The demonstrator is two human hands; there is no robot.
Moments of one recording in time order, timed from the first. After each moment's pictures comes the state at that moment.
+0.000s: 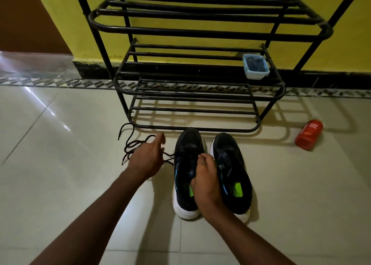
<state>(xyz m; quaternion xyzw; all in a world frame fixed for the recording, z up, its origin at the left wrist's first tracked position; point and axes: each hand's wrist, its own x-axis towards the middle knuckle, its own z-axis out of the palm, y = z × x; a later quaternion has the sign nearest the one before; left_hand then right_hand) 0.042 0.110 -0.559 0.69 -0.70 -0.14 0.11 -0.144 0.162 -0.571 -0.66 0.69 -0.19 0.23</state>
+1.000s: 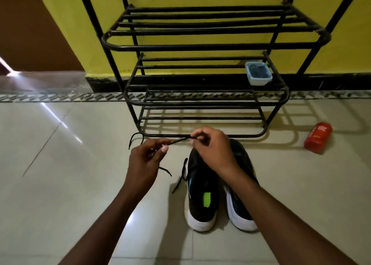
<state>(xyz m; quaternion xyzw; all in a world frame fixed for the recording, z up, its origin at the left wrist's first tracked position) 0.044 0.154 -0.497 0.60 -0.52 -0.33 0.51 -0.144 0.093 -0.492 -0.66 0.55 -0.38 0.34</state>
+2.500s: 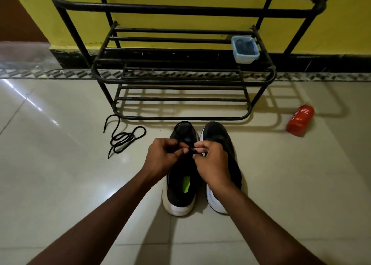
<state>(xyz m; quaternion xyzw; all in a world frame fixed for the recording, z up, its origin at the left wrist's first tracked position) -0.033 0.129 -0.553 0.62 -0.53 -0.45 0.36 -0.186 0.133 -0.552 -0.51 0.69 -0.32 0.40</state>
